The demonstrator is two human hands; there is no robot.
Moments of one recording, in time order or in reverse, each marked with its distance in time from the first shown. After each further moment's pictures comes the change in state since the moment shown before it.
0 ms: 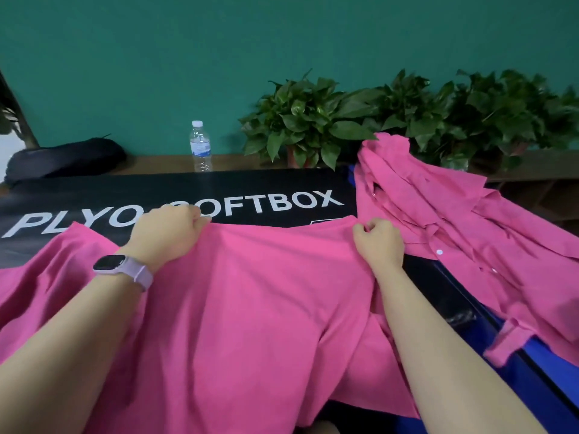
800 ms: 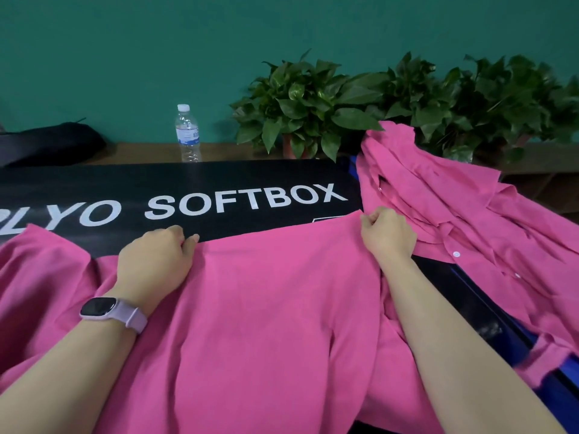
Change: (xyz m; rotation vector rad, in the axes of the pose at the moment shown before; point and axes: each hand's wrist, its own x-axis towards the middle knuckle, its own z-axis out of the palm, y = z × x) left_hand -0.014 0.004 0.048 -0.026 0.071 -0.175; right_hand 0.040 0.009 0.028 -0.280 0.052 -0.048
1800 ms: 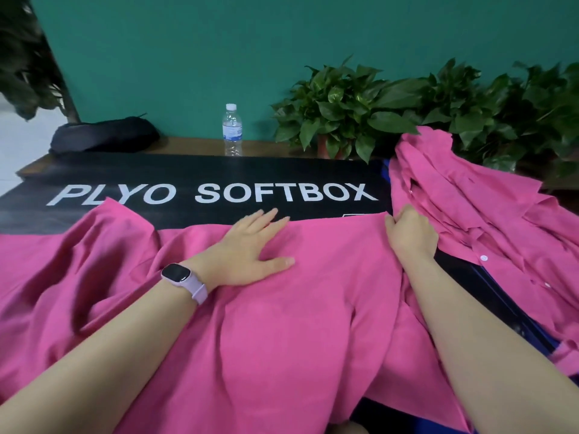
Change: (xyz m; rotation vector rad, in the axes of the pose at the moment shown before) left_hand -0.026 0.030 -0.011 -0.218 -0.350 0.567; right_hand -0.005 -0.005 -0.004 -0.038 -0.024 -0.072
